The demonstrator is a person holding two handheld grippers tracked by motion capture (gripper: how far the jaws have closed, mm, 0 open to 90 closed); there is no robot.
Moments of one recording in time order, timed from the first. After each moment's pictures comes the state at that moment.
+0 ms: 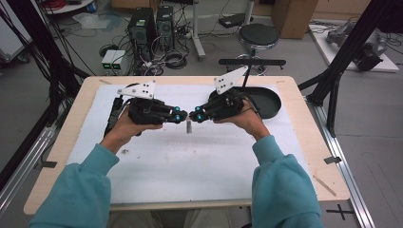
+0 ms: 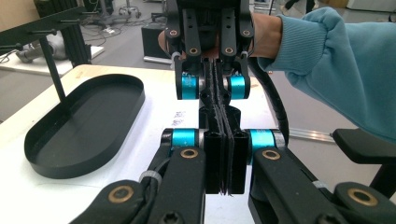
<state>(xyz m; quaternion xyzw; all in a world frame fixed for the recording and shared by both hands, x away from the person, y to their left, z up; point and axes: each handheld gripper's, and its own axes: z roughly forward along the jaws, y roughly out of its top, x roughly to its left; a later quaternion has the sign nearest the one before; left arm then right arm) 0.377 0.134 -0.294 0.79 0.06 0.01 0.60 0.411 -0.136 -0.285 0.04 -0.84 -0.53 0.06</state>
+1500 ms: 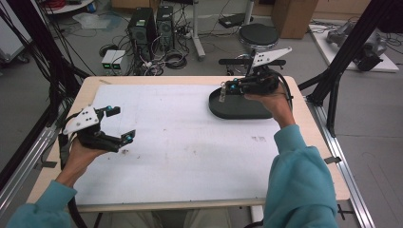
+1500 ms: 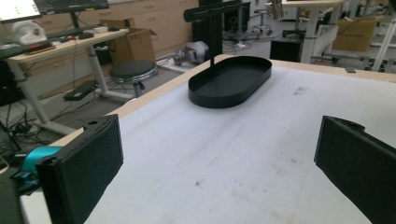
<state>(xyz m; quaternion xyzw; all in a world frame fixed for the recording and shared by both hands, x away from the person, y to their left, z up) 0.318 0.267 -0.368 0.72 0.24 0.24 0.60 0.443 -0.227 -0.249 -0.17 -0.84 -0.51 -0.08</state>
